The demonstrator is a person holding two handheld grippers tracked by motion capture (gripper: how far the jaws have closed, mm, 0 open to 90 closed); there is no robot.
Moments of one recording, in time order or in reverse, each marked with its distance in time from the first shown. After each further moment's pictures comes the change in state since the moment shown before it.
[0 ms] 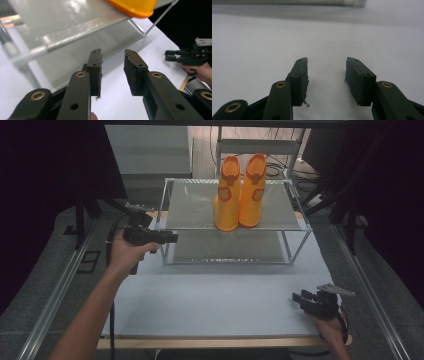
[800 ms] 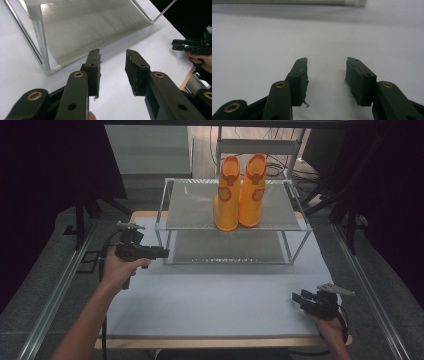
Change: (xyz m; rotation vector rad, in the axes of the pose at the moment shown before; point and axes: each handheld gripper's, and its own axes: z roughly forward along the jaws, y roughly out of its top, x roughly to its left) left arm 0.020 -0.039 0.006 0.038 -0.006 -0.052; right arm -0.001 0.001 0.000 0.001 0.004 -0.003
